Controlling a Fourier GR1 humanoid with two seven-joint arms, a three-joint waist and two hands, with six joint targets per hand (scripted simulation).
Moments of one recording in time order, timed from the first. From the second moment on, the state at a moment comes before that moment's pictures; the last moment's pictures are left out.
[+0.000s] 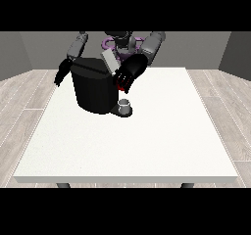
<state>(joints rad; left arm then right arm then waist) -1.32 0.57 0.09 -0.62 -0.90 -0.21 -0.29 -0.52 -0.08 -0.04 -1.29 0.21 -0.21 0.02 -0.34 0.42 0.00</state>
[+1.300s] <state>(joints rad) -0.97 0.24 0.24 -0.63 -0.66 -0.24 -0.31 -0.23 -0.09 -0.12 -1.15 0.14 -0.18 -0.06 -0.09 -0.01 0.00</state>
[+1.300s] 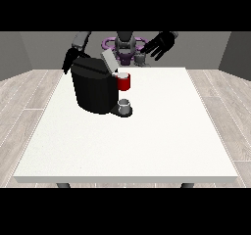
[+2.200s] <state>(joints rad) -0.55 0.02 0.36 -0.67 -0.38 -0.30 -0.33 -0.24 -0.14 -0.08 -1.29 0.08 -0.02 0.00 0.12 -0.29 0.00</state>
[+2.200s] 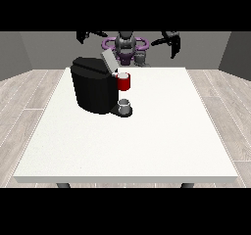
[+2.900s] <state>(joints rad) -0.44 0.00 0.22 -0.96 -0.23 -0.31 -0.23 -0.45 -0.20 -0.22 -1.15 -0.04 0.02 0.09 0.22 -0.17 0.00</state>
